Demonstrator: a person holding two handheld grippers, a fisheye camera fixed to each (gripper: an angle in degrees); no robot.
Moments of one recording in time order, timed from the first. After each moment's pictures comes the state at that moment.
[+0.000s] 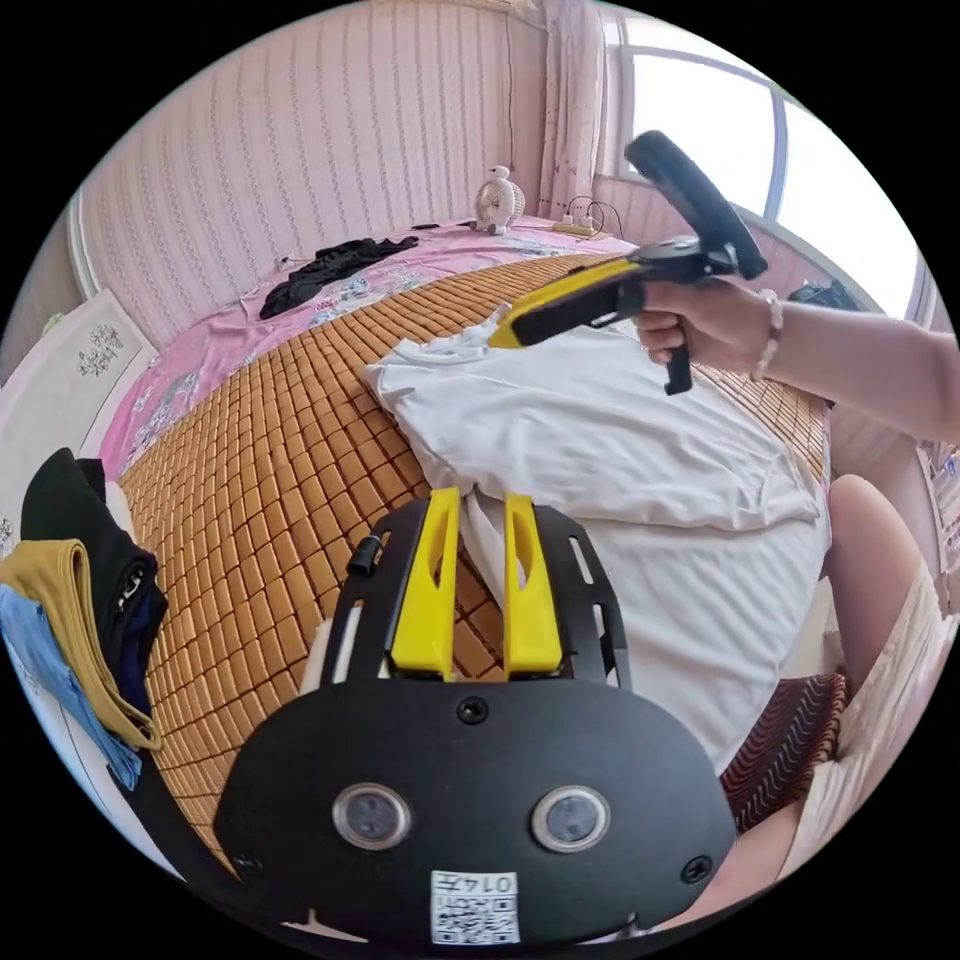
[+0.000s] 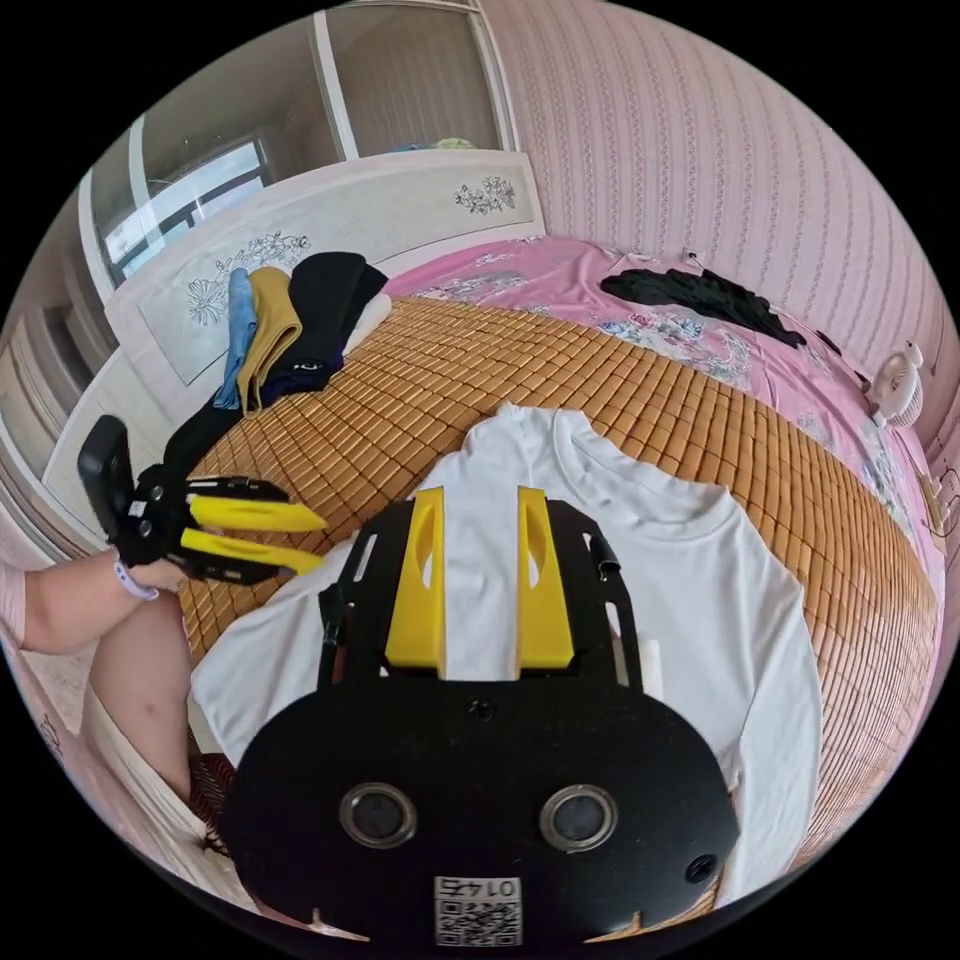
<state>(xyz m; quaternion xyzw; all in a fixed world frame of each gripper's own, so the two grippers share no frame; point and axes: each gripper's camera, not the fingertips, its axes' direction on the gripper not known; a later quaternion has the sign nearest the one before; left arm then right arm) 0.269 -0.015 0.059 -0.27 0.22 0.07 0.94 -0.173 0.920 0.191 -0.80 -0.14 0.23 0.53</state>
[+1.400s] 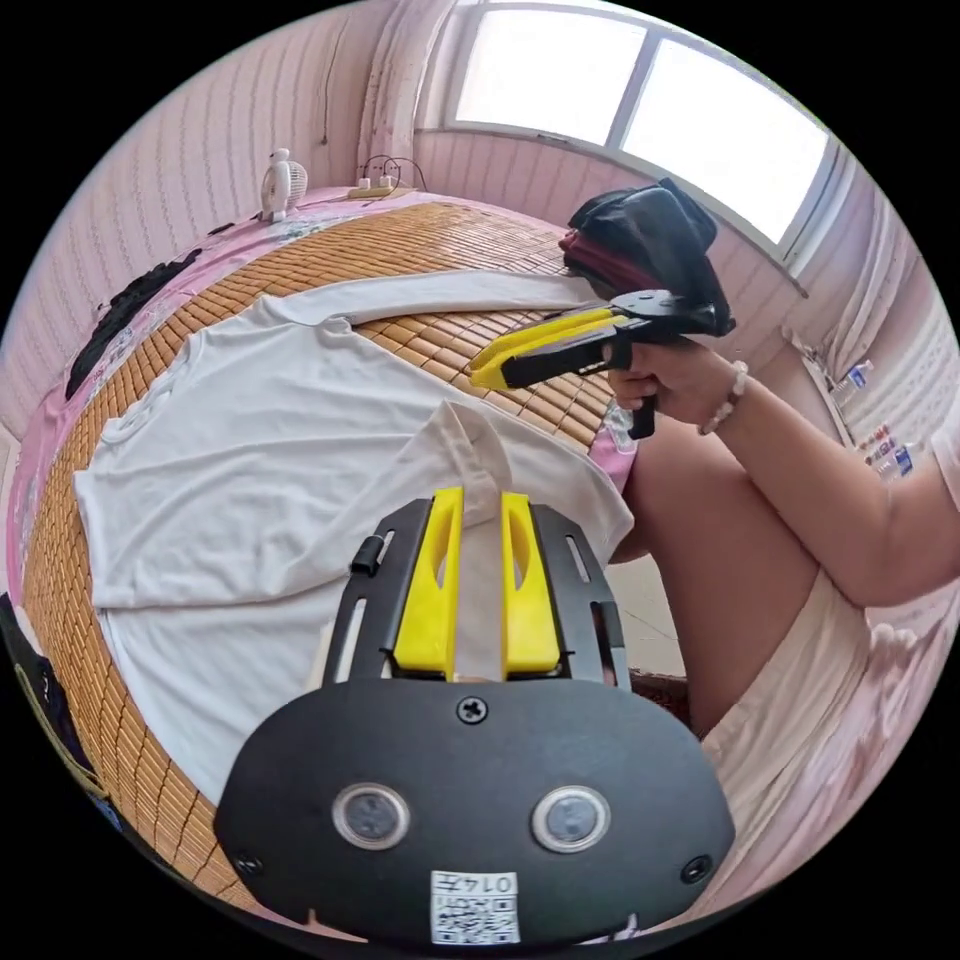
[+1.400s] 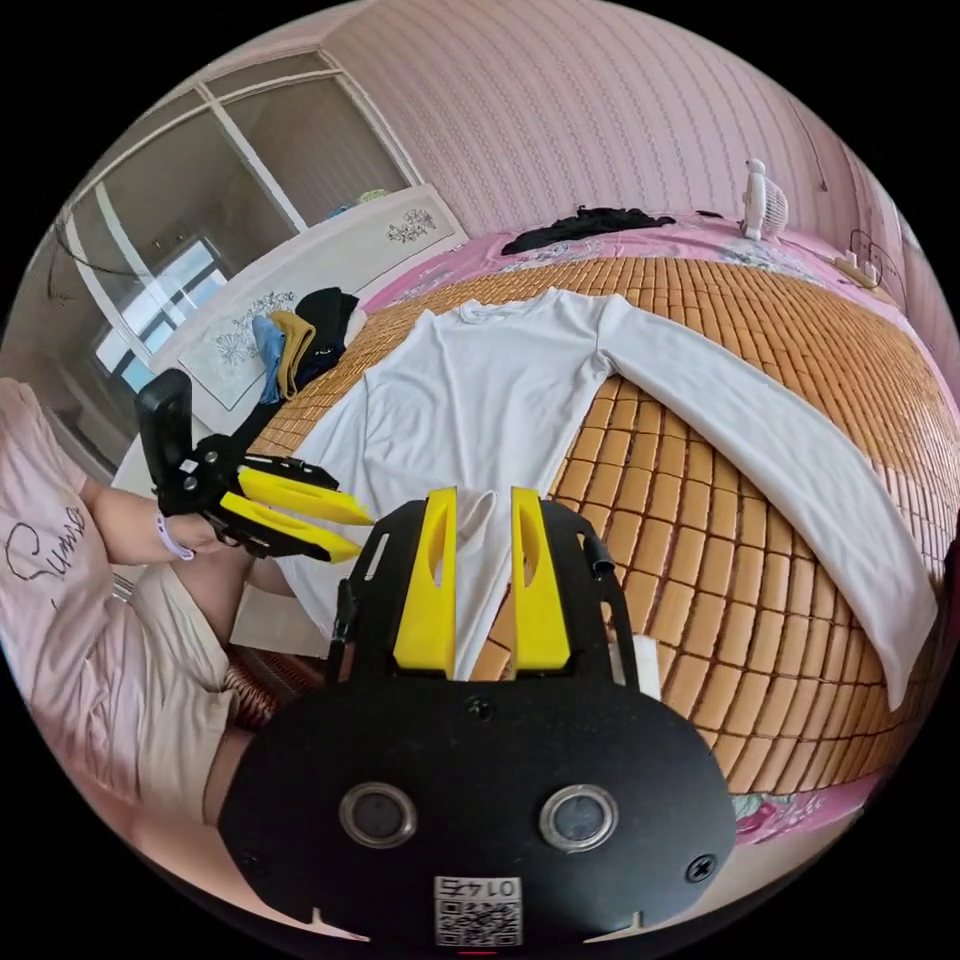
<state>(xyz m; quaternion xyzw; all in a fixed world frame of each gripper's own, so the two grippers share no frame) 0.576 -0.018 -0.002 -0.31 0.39 0.15 0.86 -0.084 0.680 -0.113 -0.80 -0.05 0.31 0.52</state>
